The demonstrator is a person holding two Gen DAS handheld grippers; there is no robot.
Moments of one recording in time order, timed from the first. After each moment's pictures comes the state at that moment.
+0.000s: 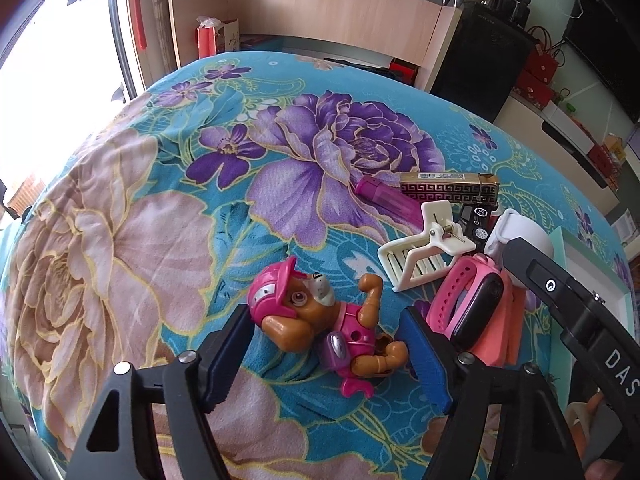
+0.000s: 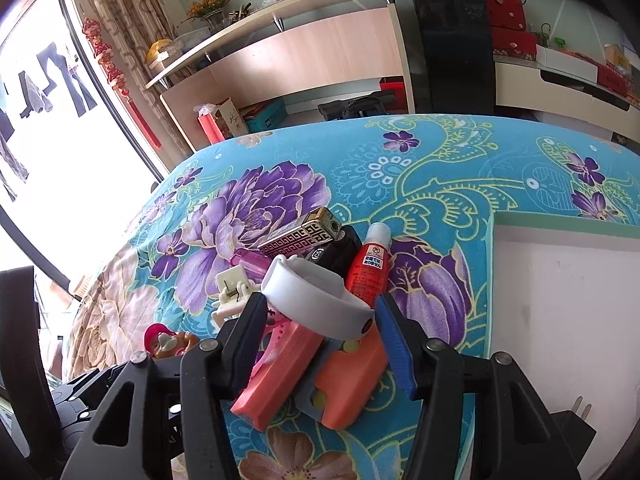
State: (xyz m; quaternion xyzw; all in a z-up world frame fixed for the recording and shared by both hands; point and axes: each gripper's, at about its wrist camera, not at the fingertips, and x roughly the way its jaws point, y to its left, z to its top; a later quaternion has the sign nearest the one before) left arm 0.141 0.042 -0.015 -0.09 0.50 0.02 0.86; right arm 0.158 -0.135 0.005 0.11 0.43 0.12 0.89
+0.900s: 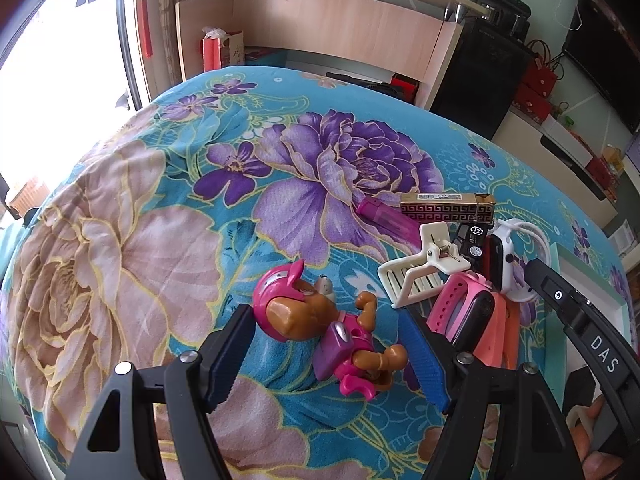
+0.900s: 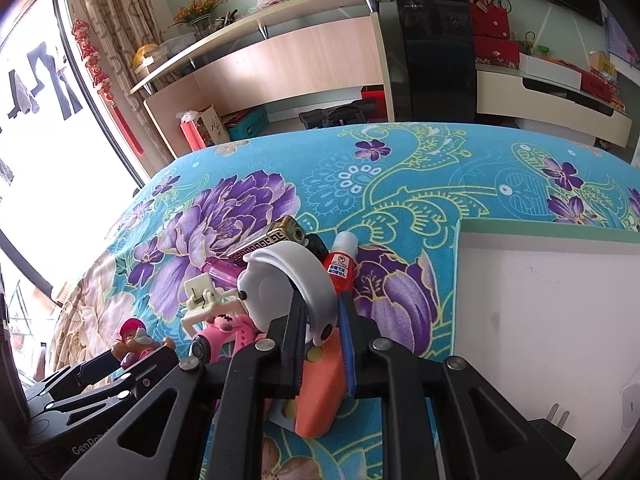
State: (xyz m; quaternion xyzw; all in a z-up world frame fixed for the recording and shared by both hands) left arm 0.139 0.046 -0.009 -0.10 0.48 0.03 0.87; right arm 0.158 -0.149 0.005 0.10 0.41 0.08 0.90
